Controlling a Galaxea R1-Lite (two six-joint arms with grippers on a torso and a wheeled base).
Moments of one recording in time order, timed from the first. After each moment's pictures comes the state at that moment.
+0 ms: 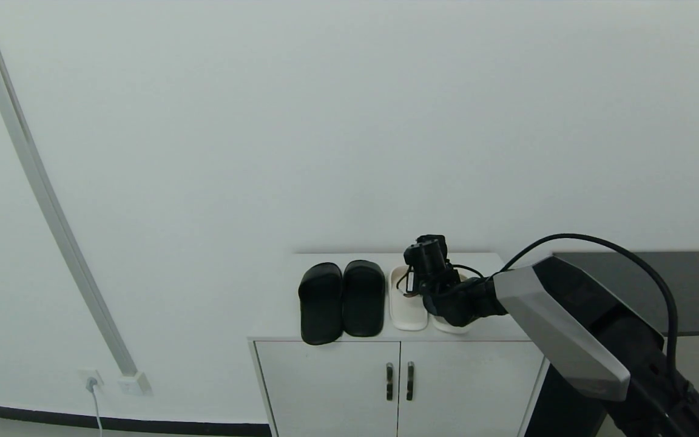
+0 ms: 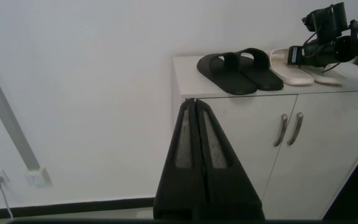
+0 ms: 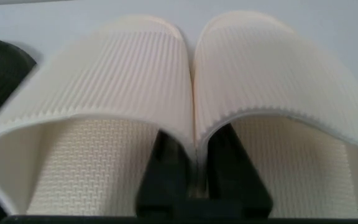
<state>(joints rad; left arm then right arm) 0.00 0.00 0.00 0.00 -0.05 0.00 0.54 2.68 -1.92 -0.27 -0.56 0.34</state>
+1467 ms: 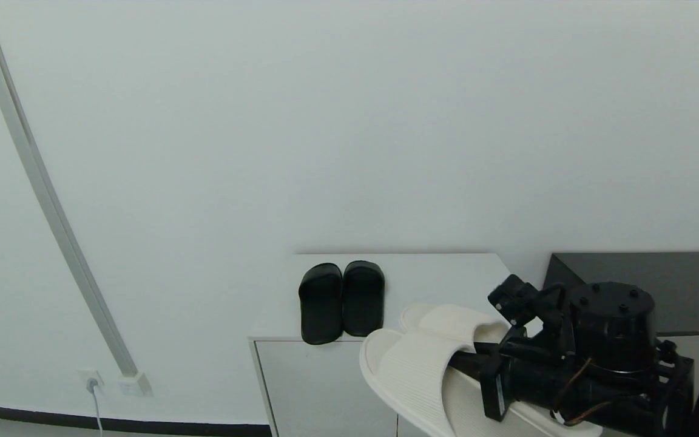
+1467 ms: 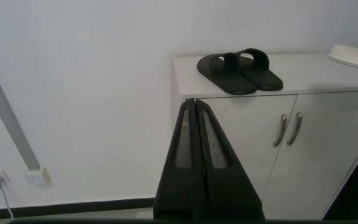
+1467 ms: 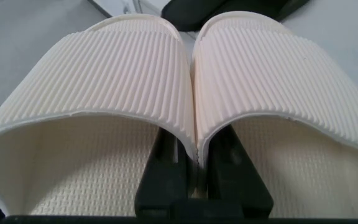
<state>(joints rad) 0.00 0.00 0.00 0.00 -0.05 0.00 0.69 1.74 -0.46 -0.94 0.21 0.10</state>
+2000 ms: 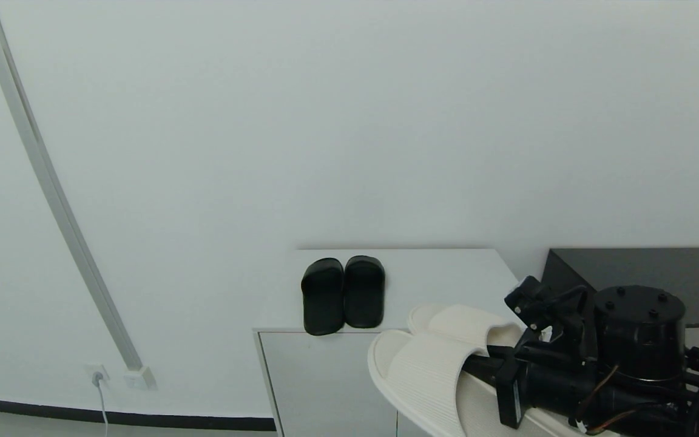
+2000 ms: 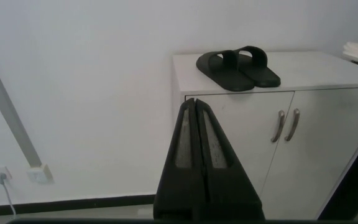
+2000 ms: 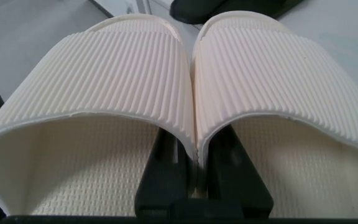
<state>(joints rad) 0.00 0.00 0.00 0.00 -0.05 0.00 0.70 1.68 -0.41 -0.94 0.21 0.10</state>
